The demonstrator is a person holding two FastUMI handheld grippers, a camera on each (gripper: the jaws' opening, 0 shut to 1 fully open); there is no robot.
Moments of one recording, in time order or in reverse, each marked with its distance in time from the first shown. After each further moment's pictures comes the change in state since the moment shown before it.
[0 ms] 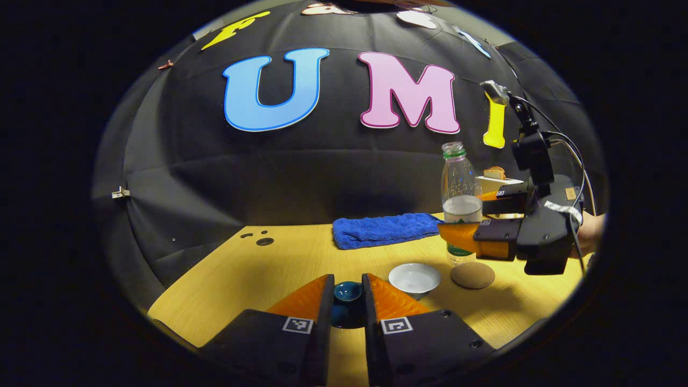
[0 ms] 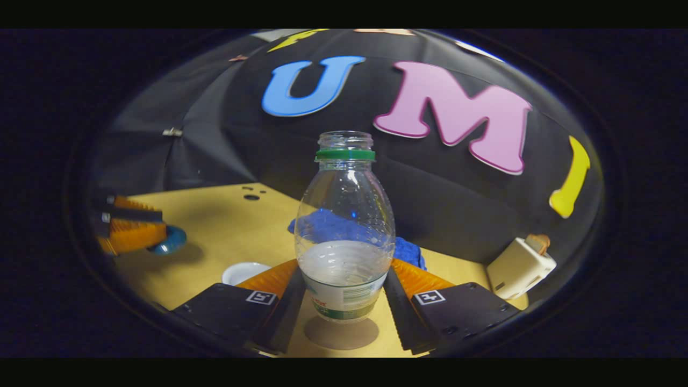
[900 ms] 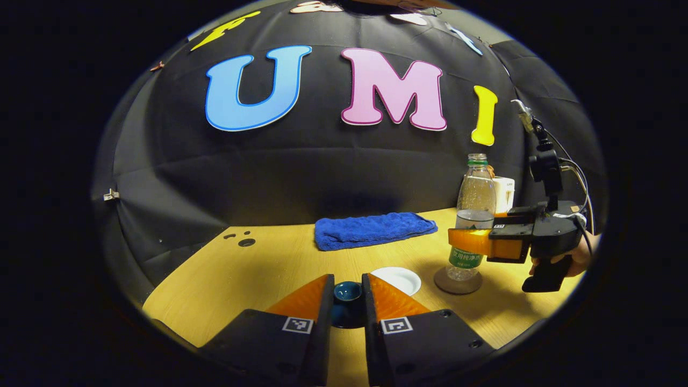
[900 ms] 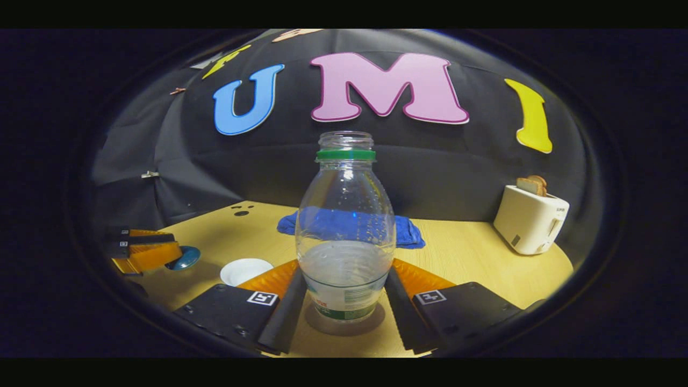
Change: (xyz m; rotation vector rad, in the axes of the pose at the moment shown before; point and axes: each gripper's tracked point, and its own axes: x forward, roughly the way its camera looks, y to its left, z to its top) left arm 0.012 -0.029 0.001 0.016 0.008 -0.048; right arm -0.022 -0.031 -0.052 0.238 0.037 -0.034
